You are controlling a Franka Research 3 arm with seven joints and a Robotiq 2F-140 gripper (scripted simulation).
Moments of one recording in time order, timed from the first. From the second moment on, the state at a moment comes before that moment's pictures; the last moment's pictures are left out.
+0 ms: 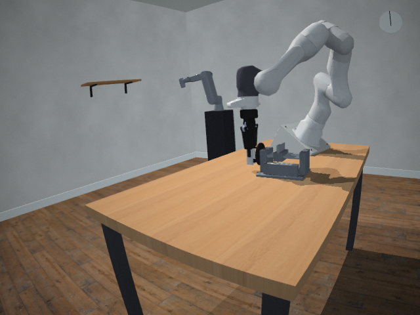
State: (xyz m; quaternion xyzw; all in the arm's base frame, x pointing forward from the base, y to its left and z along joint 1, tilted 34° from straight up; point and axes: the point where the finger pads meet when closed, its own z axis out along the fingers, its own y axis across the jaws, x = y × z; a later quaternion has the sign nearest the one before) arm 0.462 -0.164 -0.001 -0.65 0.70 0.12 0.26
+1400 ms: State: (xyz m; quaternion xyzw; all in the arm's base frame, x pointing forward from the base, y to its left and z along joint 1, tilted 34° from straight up) arm 0.442 -0.156 -0.013 -0.65 0.70 0.12 0.26
